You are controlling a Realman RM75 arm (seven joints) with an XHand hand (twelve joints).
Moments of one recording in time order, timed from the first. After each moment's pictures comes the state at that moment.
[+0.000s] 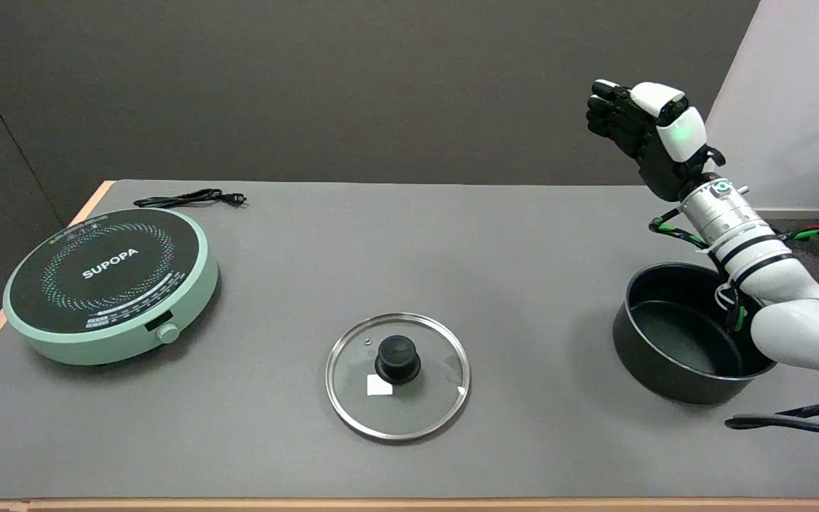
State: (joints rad) arm 0.02 -0.51 1.19 -1.36 -1.87 0.63 1.25
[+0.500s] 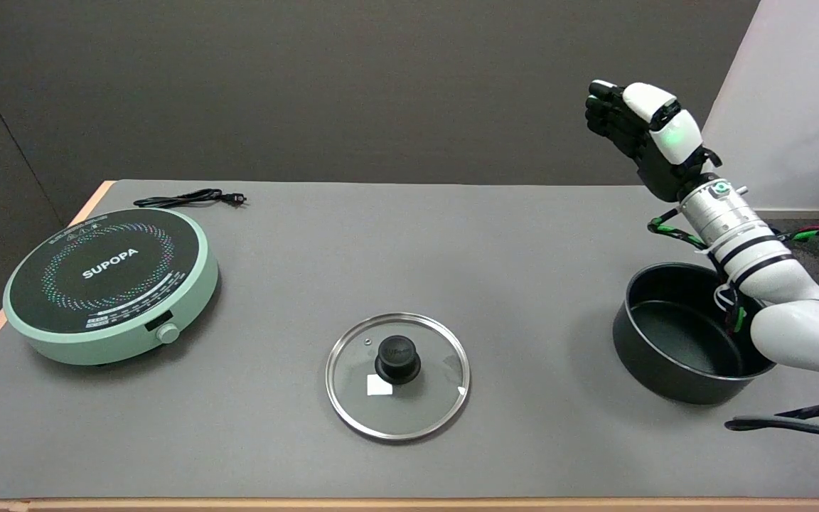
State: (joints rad) arm 0.01 -0.51 1.20 -1.37 -1.88 0.63 1.25
